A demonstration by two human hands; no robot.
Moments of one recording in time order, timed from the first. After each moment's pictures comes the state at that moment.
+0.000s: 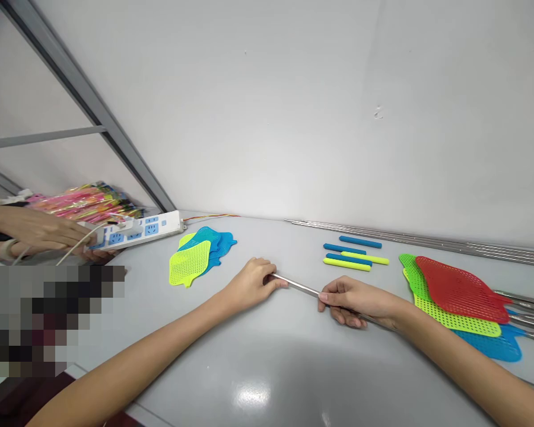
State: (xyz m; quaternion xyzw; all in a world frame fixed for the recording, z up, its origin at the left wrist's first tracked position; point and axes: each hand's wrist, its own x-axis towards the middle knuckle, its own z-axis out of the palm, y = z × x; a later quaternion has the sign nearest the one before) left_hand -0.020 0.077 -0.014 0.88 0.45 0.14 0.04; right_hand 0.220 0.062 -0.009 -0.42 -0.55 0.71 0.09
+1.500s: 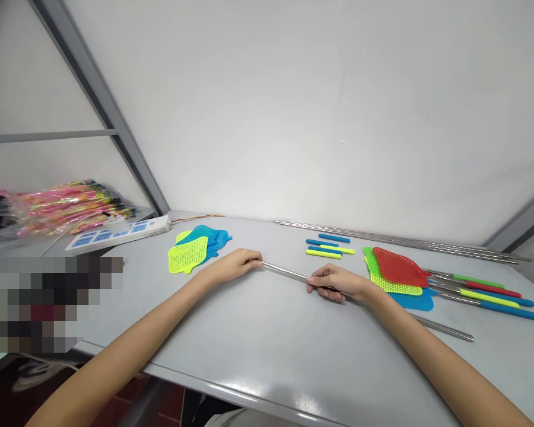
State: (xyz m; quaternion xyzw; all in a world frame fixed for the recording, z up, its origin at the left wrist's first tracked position) left_hand -0.050 0.080 0.005 0.91 0.38 0.11 0.15; right_hand 0.229 0.044 -0.006 -0.42 -0.61 0.65 0.14
